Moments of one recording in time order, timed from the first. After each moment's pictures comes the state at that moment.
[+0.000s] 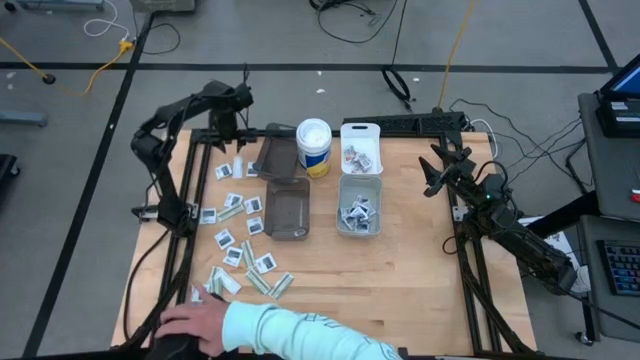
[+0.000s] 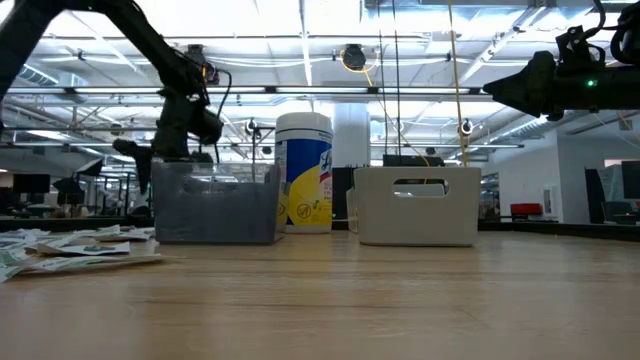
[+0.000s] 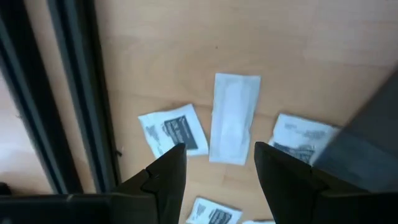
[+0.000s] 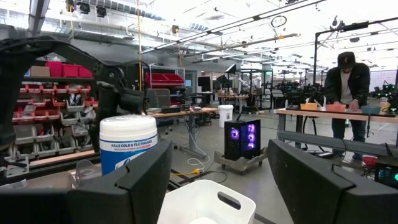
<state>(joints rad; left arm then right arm) 1.08 1.87 1.39 -1.32 0.02 -0.62 -0.74 0.01 0.01 0.25 -0.03 0.01</state>
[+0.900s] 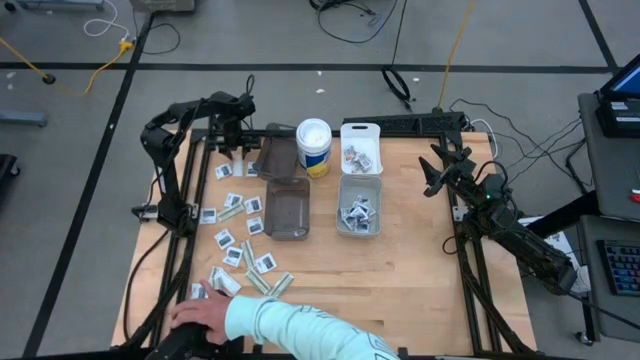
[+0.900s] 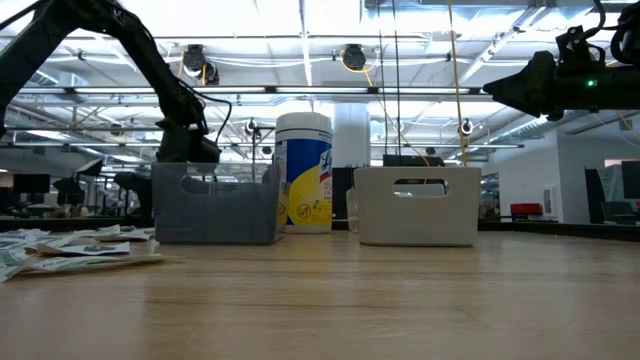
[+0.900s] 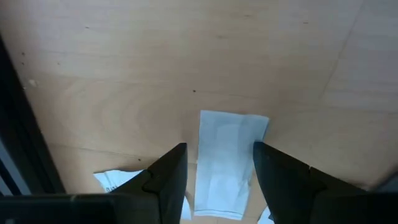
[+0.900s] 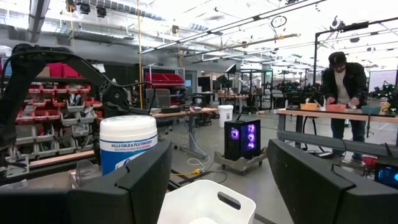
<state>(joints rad) 1.11 1.98 1.30 -1.11 0.08 -0.57 -0.74 0.01 0.01 0.25 -0.03 0.01</state>
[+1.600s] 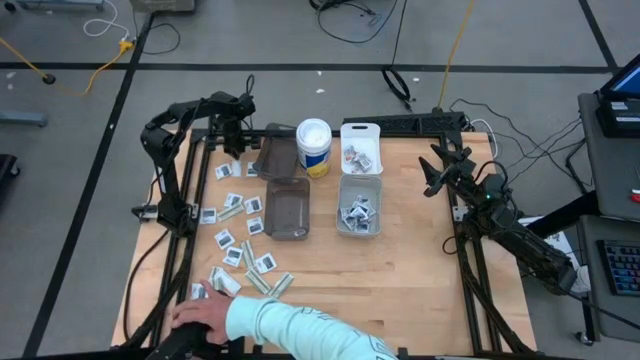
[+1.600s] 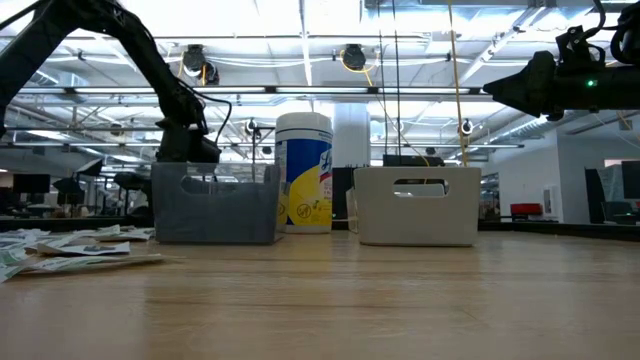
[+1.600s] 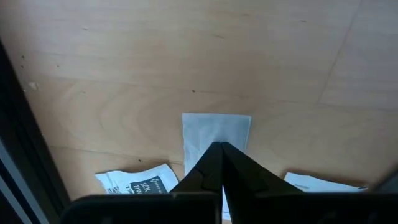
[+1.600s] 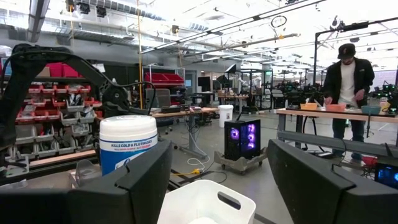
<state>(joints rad) 1.11 1.98 1.30 -1.12 0.08 -0.56 -0.74 0.01 0.01 0.25 -0.03 0.01</state>
